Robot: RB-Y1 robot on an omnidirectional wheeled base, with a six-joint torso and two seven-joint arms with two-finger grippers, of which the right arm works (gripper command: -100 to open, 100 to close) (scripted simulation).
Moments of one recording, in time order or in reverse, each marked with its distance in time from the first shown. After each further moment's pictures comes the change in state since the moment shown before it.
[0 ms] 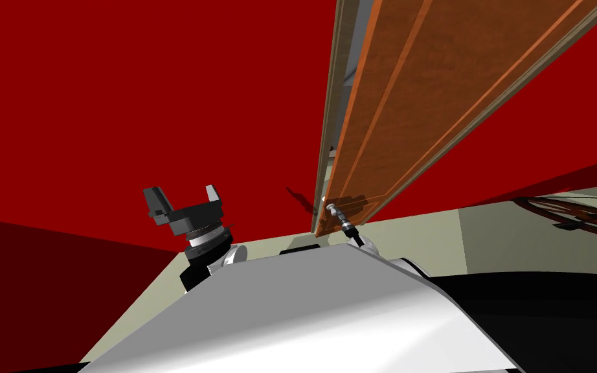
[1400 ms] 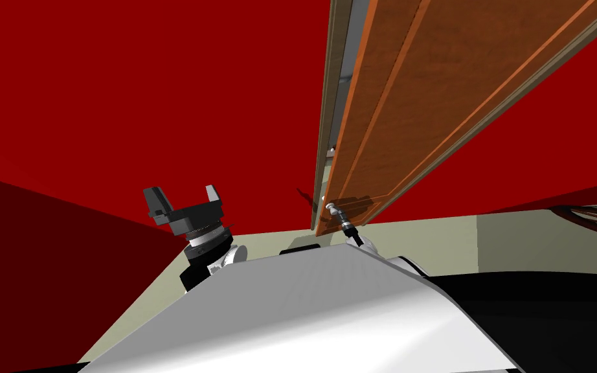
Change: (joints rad) arm -0.011 -0.001 0.030 0.010 -0.082 0.022 -0.292
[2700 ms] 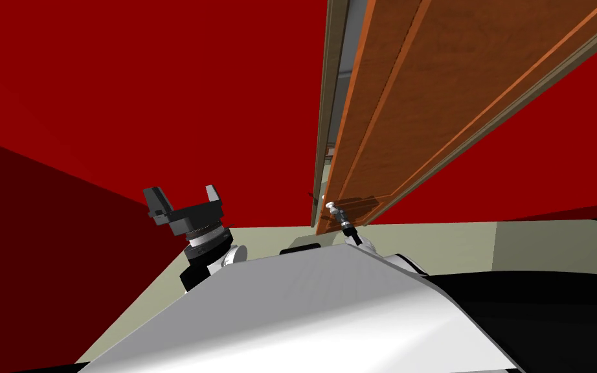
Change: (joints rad) arm -0.019 0.002 0.032 0.024 -0.073 0.019 -0.273
